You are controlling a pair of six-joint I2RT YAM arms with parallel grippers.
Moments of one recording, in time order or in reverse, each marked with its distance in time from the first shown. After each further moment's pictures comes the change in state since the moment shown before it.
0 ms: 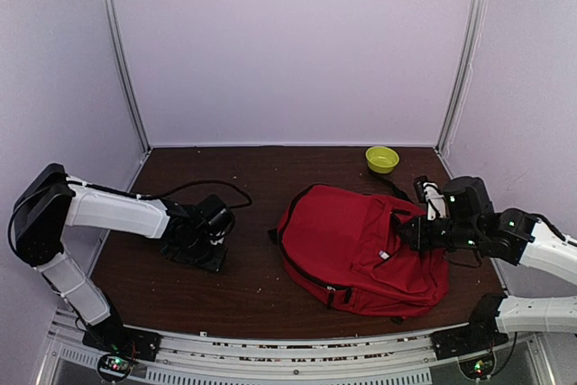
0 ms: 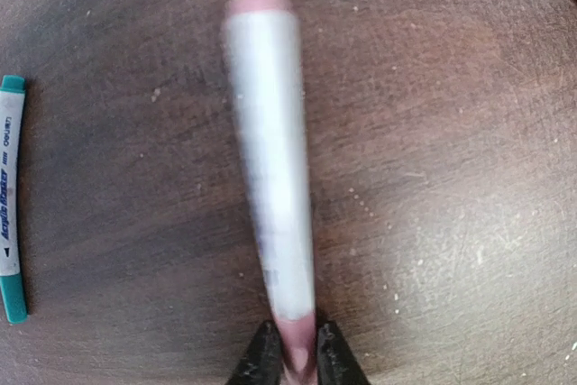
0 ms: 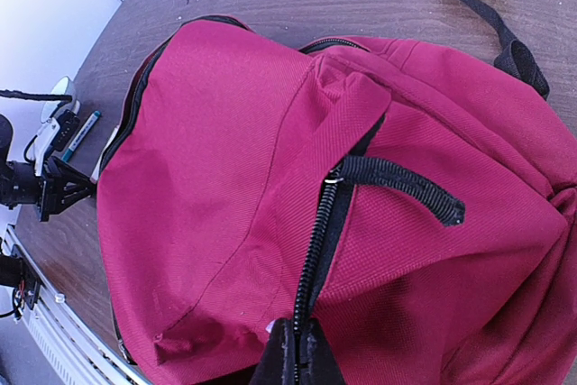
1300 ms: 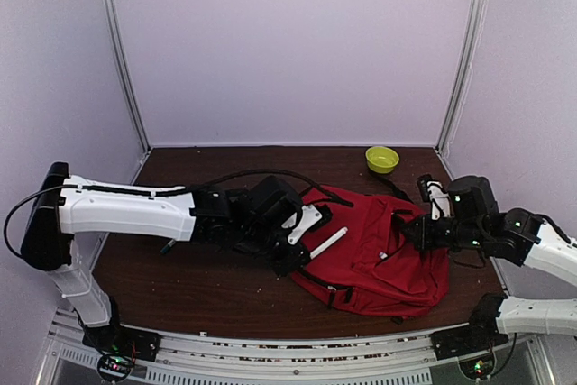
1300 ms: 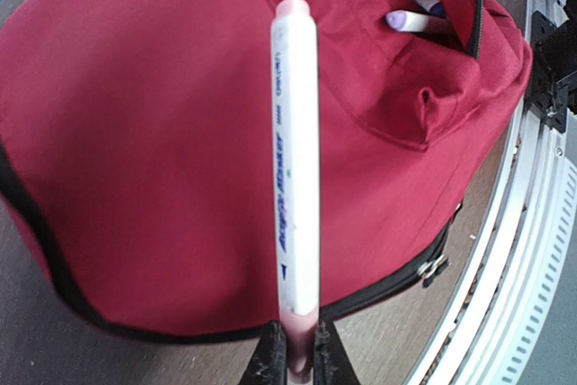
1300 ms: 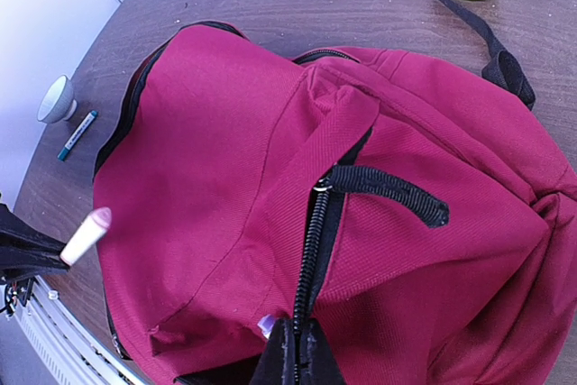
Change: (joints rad) left arm -0.379 0.066 0.424 0.066 0.196 0.332; right arm 0.000 -0.035 0.013 -0.040 0.033 -0.029
